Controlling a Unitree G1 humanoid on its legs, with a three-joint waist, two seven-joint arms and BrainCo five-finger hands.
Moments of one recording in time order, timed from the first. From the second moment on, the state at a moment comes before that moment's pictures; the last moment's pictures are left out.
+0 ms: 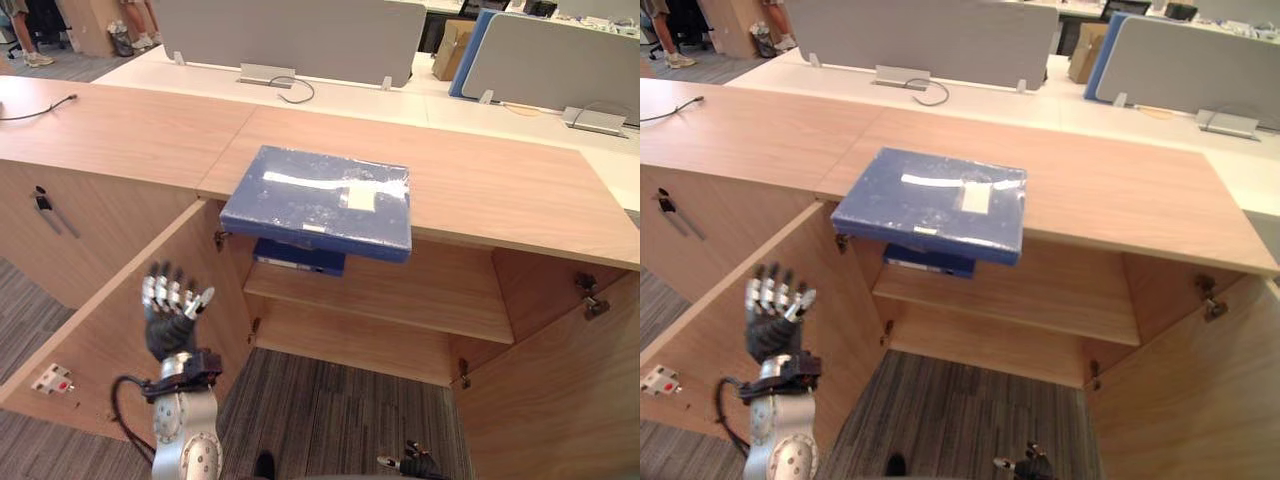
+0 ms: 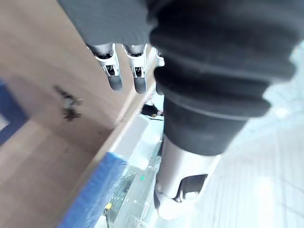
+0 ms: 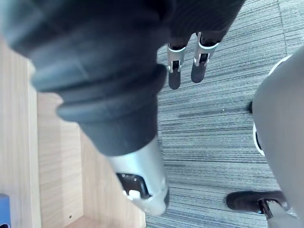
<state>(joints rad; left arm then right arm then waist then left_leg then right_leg) 0.25 -0.02 0.09 -0.39 -0.30 -0.25 0.29 0.12 0.01 -0.15 1.05 -0.02 -0.05 -0.07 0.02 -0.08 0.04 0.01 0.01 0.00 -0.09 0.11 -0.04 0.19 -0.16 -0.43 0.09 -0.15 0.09</state>
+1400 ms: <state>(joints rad) -0.20 0.41 0.00 0.03 1.03 0.01 0.59 0.12 -0.03 0.00 1.03 -0.10 -0.12 0.00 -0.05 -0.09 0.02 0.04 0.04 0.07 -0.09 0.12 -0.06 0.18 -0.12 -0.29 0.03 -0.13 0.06</state>
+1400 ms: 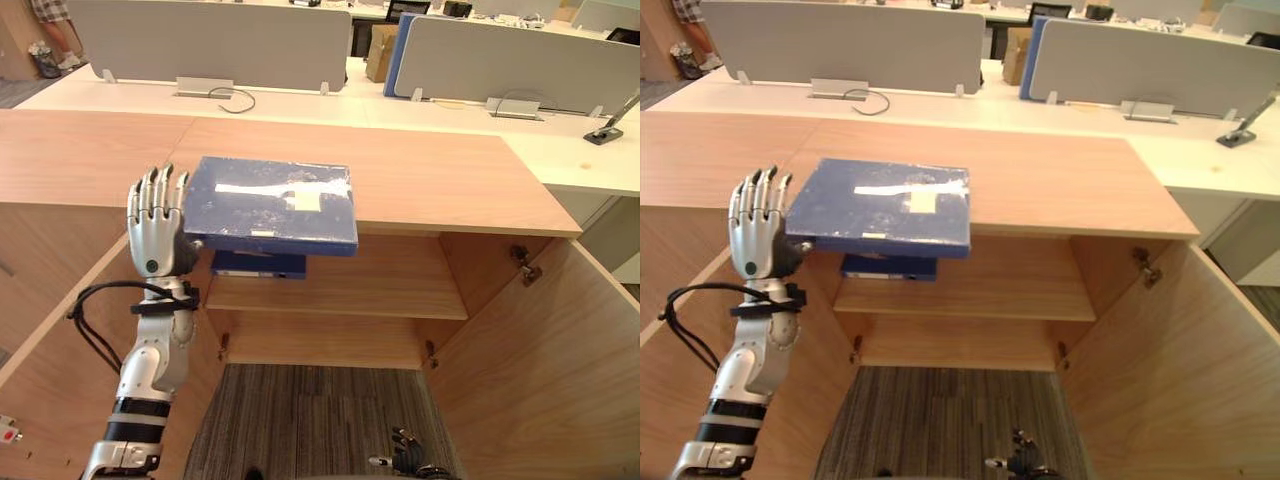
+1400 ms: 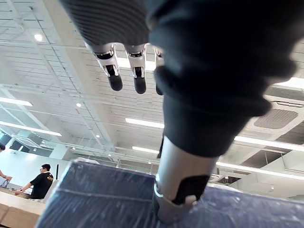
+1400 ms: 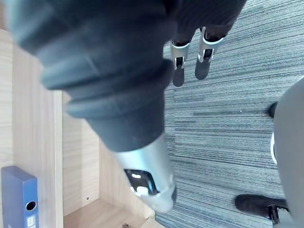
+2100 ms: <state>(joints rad) -0.22 0.44 -0.18 0.09 0.98 -0.07 0.53 0.11 -0.04 0.02 1.03 -0.10 -0.12 0.00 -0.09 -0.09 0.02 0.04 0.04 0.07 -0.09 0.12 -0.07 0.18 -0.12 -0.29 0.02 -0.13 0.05</state>
